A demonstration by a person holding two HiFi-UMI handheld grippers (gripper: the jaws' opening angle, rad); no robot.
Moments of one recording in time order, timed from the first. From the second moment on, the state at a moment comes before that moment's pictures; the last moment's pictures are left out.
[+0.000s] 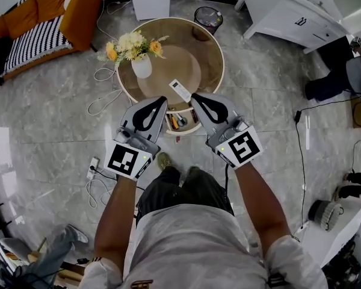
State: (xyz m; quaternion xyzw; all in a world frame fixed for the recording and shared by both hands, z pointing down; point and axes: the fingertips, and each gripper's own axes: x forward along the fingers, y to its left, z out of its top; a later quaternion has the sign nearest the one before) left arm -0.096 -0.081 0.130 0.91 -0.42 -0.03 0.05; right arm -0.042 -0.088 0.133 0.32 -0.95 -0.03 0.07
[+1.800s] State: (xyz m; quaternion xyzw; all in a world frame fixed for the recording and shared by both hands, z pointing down) left arm -0.088 -0.159 0.412 0.89 -0.41 0.05 0.17; right arm -0.022 -0.193 0.526 0.33 -0.88 0.13 0.33
